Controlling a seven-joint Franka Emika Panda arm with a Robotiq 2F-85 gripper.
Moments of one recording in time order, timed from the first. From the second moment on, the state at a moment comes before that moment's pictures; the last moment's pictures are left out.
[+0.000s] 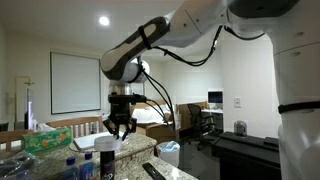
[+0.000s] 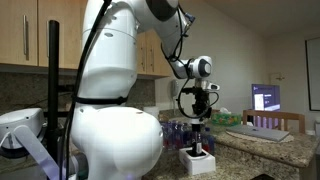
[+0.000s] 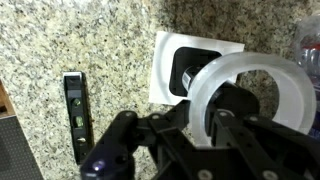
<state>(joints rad) 0.16 0.03 0.09 -2.02 0.09 1.98 0.47</state>
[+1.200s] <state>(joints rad) 0.03 0.02 -0.03 -2.03 0.14 2.03 0.52</state>
